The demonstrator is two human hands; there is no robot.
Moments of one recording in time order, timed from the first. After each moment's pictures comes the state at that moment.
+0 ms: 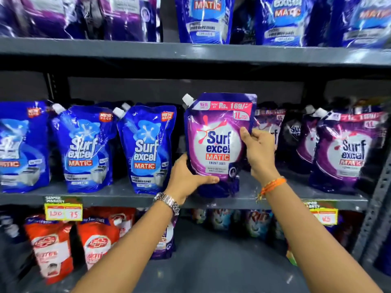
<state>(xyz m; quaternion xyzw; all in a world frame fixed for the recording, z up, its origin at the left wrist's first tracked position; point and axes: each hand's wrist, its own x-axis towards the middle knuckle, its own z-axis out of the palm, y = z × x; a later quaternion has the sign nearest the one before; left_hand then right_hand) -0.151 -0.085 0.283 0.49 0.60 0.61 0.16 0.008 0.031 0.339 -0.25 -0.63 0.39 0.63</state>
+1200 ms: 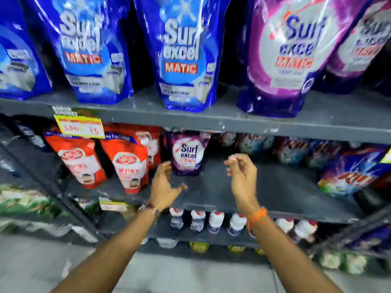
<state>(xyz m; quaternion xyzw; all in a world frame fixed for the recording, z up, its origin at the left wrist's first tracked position) -0.286 -0.158 -0.014 0.39 0.74 0.53 0.17 -0.091 -0.055 0.056 -0.36 -0.59 0.50 0.52</state>
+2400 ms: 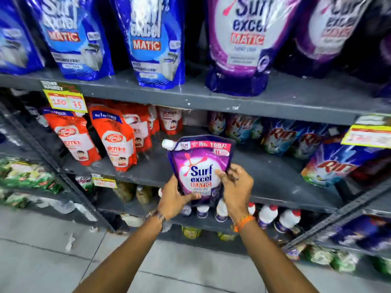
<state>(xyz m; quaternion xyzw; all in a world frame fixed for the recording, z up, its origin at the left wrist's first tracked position) -0.151 -0.179 -0.036 0.38 0.69 0.55 0.27 -0.003 -0.071 0.003 -0.38 -0.57 0.54 0.49</state>
